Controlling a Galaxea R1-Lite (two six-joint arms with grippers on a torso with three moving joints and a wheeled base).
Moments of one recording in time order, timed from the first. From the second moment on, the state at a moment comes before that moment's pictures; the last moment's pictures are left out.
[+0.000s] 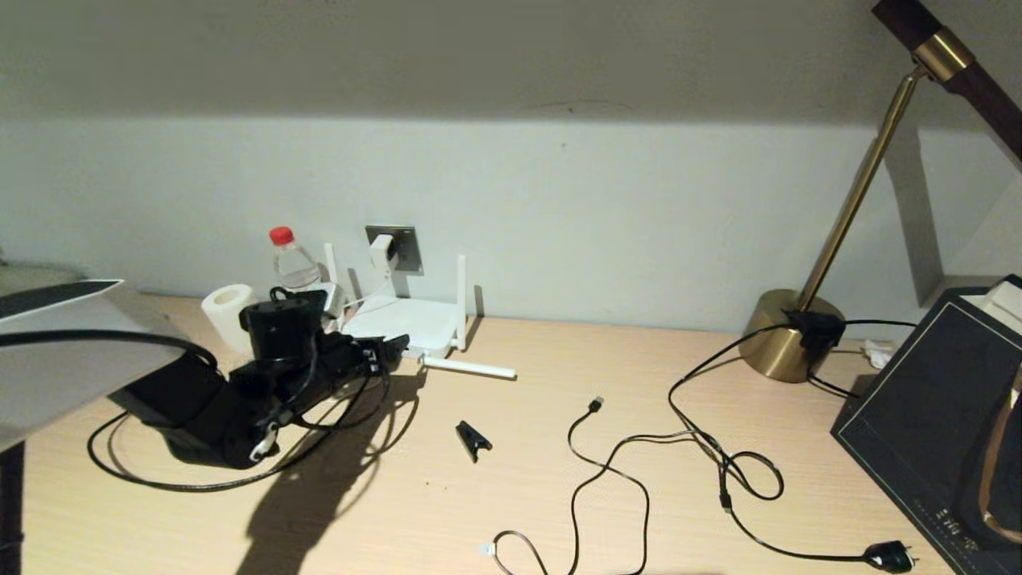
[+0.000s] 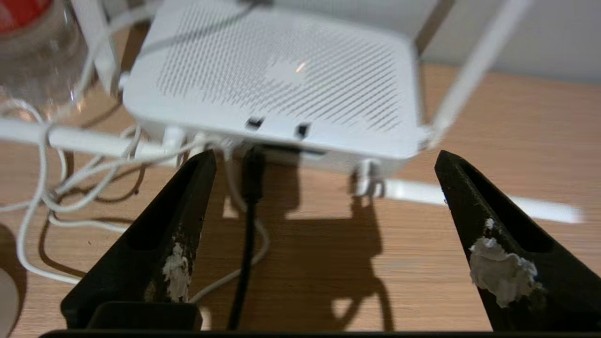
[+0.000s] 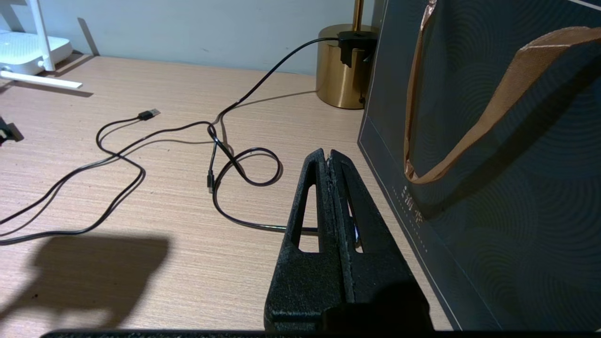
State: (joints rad) left arm -0.17 2.13 -0.89 -1.02 -0.02 -0.08; right arm 0.00 0.00 0.00 -0.08 0.00 -0.02
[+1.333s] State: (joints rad) left arm -0.19 0.40 -0.10 0.11 0.03 -0.03; right arm 0.00 0.00 0.00 -0.08 0.00 -0.02
